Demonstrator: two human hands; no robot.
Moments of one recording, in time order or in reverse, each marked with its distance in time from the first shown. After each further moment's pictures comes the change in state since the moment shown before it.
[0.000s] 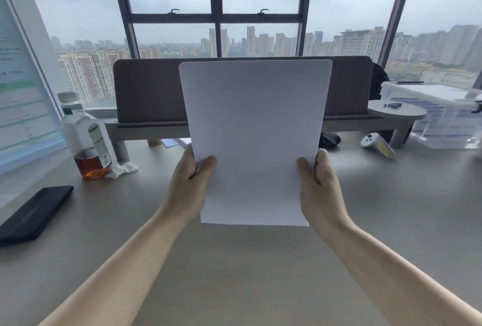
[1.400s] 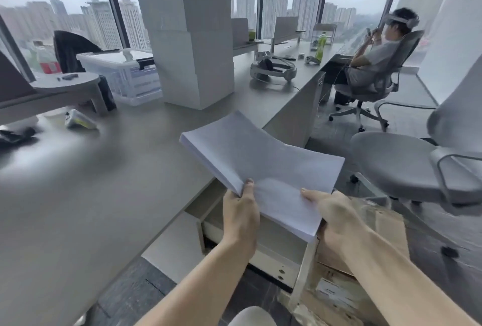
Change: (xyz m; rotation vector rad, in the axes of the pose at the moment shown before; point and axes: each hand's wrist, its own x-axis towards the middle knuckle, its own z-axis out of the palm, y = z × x) left_hand -0.369 0.127 0.472 -0.423 -0.821 -0.694; right_hand -0.318 -0.049 -0.481 0.263 1.110 0.588
